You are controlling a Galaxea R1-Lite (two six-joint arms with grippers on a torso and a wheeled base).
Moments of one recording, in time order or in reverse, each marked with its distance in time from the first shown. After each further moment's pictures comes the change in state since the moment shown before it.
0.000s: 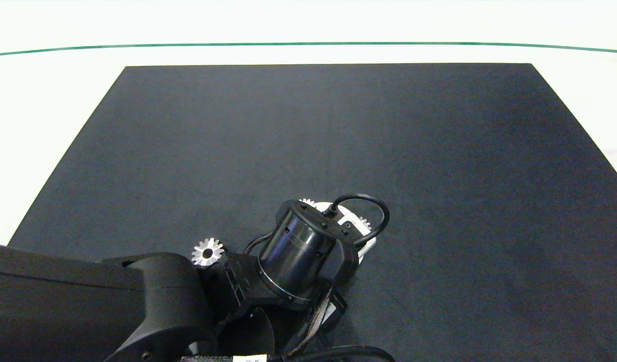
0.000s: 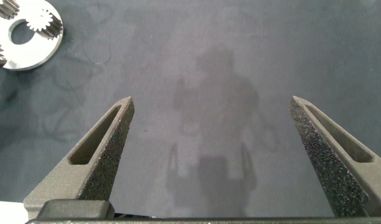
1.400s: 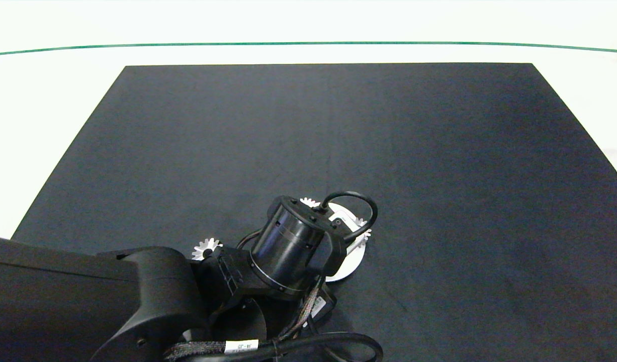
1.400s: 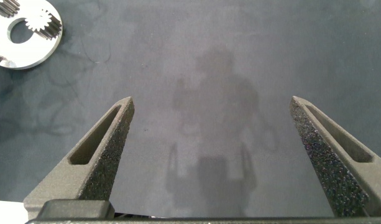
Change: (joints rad) left arm 0.013 -0.012 0.007 0.003 0.000 0.016; right arm 0.000 -0.011 0.008 0.000 0.000 -0.001
